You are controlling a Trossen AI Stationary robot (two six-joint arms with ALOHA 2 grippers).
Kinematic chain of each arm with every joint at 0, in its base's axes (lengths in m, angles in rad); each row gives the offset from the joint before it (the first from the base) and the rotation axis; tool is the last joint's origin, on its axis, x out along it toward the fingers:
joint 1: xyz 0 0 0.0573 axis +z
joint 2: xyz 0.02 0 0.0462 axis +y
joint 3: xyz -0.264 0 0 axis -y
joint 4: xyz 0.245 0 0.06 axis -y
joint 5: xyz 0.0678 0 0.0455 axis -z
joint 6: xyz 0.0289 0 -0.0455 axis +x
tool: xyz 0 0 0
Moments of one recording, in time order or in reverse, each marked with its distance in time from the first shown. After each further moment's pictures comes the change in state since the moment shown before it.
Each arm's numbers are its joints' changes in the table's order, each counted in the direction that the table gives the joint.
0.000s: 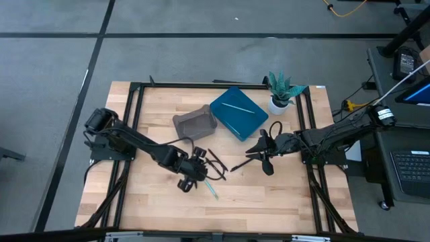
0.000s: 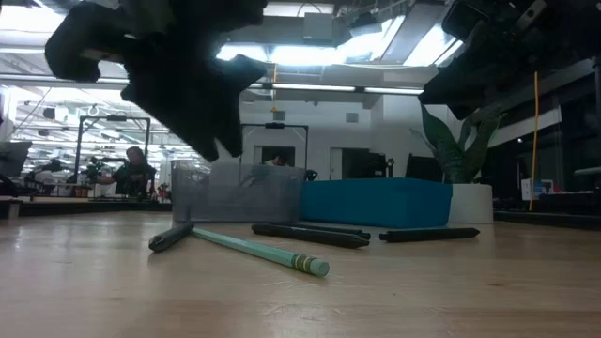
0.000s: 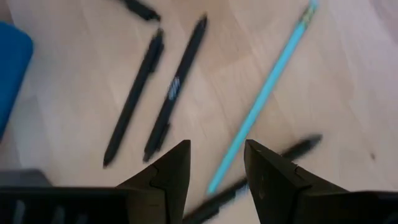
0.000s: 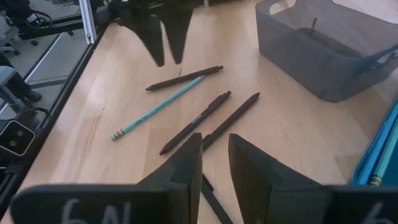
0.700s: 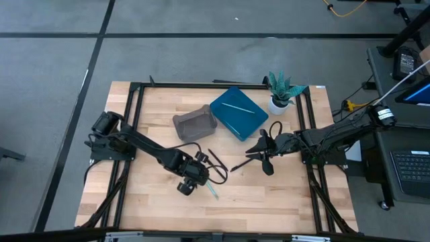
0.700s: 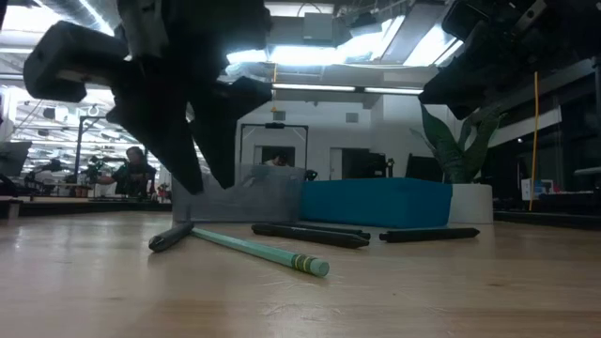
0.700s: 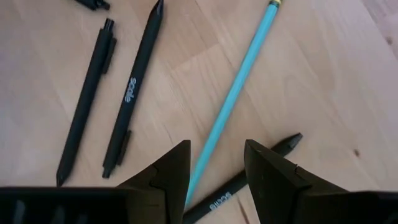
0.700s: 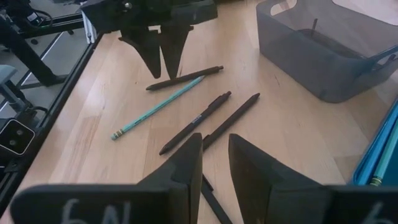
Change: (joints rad) left arm -0.004 0.091 0.026 0.003 0.087 0.034; right arm 0.000 0.000 0.000 -0.002 -0.001 -0.006
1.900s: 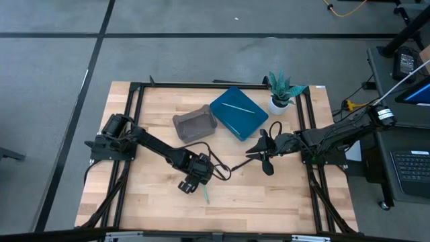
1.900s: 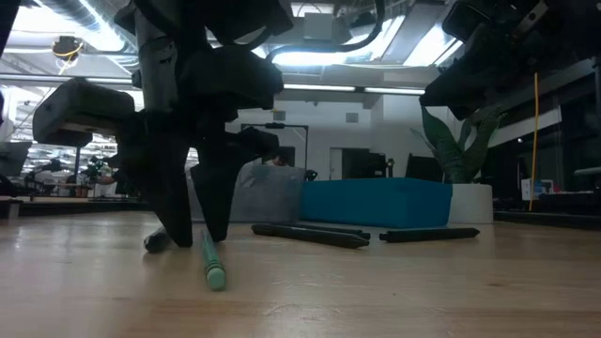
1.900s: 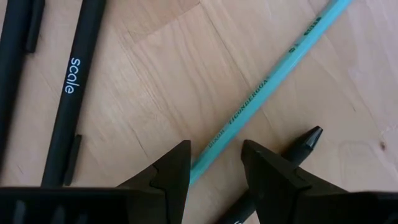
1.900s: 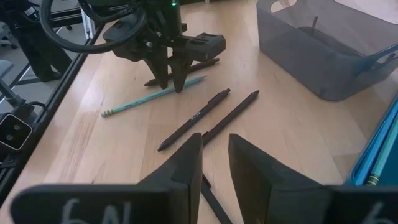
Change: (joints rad) left arm 0.055 0.130 0.002 0.016 0.145 0.056; right arm 0.000 0.000 0.000 -0.011 0.000 -0.011
